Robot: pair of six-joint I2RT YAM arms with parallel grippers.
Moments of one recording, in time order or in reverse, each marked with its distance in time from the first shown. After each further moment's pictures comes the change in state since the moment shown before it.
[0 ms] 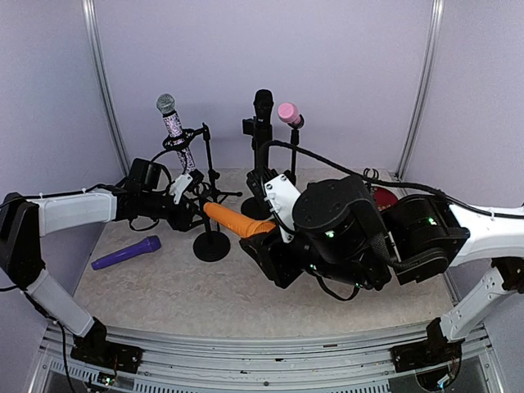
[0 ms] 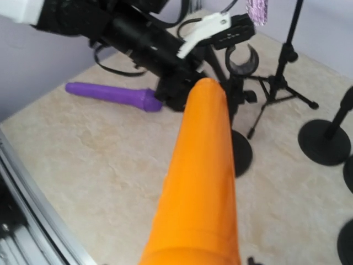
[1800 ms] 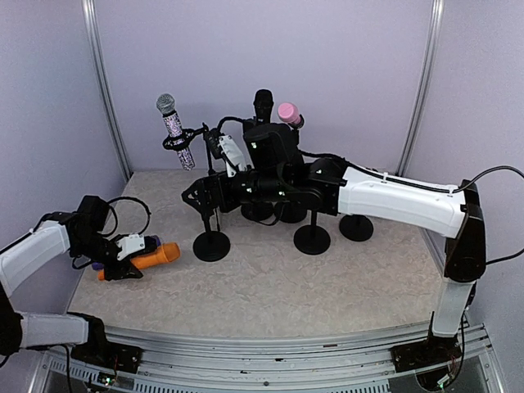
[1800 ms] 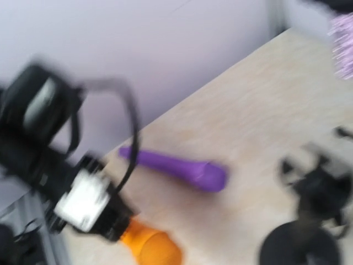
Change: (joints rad) left arm 0.322 -0.455 -0.282 -0.713 -0.109 0.840; right arm -0.453 0.420 0.257 0.373 -0.723 -0.077
